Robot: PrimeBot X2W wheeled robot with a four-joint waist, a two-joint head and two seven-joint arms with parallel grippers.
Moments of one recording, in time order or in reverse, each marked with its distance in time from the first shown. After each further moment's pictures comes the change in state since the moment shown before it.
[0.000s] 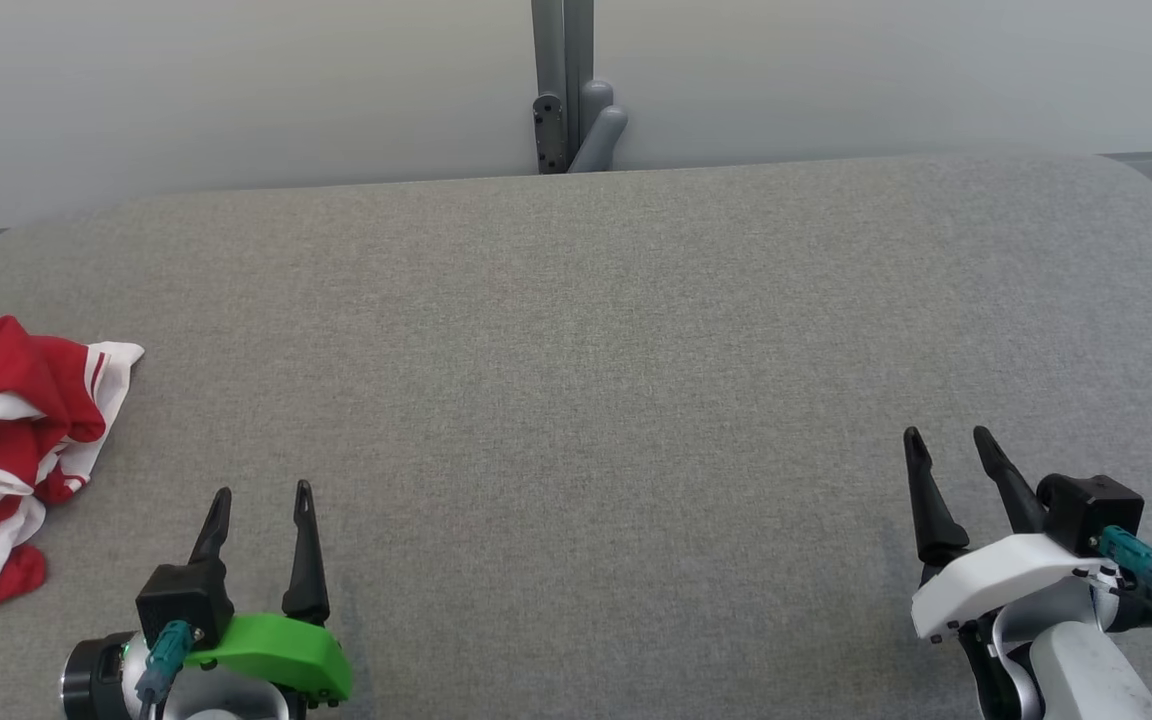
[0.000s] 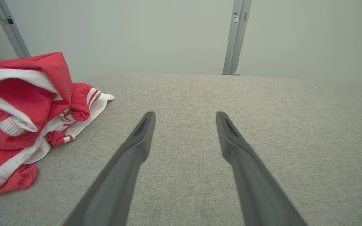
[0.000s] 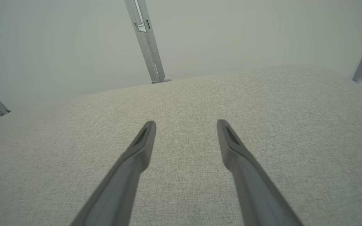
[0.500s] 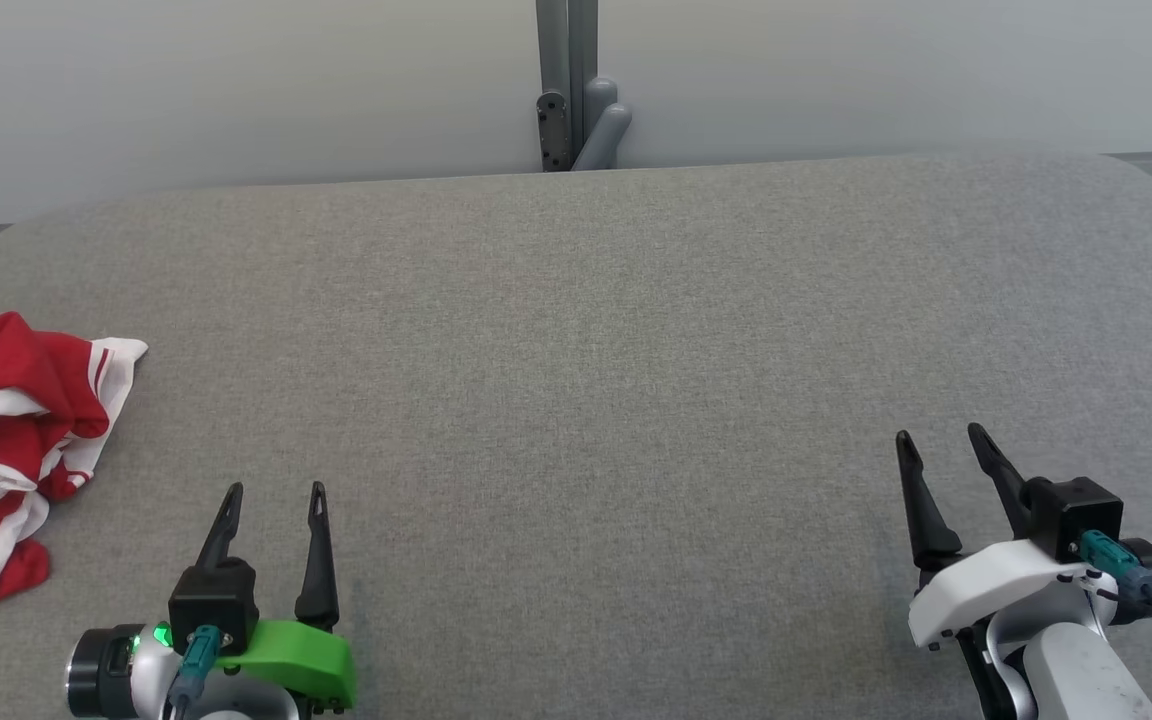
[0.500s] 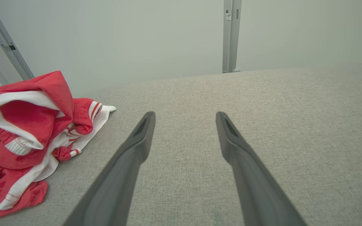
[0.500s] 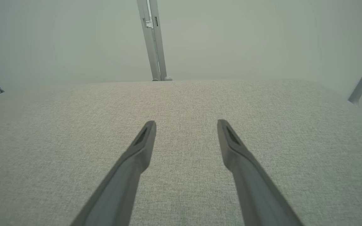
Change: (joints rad) left arm 0.001 -0.003 -0.006 0.004 0.124 0.001 -0.029; right arm -0.001 0.001 -0.004 0.007 -0.122 0.000 -0.032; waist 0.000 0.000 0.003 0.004
